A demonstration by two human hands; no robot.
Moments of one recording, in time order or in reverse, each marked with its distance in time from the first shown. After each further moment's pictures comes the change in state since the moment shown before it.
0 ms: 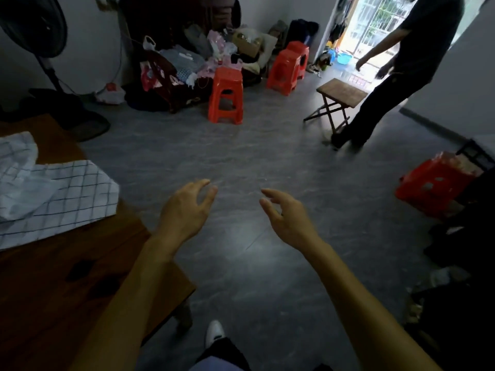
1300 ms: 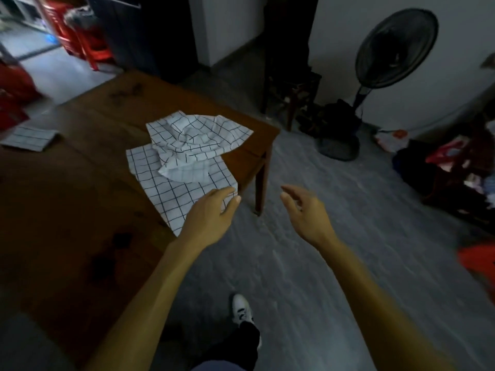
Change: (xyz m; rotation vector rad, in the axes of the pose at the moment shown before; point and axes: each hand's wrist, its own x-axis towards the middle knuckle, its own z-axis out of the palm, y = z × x) left_hand 0.284 -0.093 -0.054 0.039 0.838 -0.917; right_hand 0.531 -0.140 0.205 0.185 -0.927 -0.881
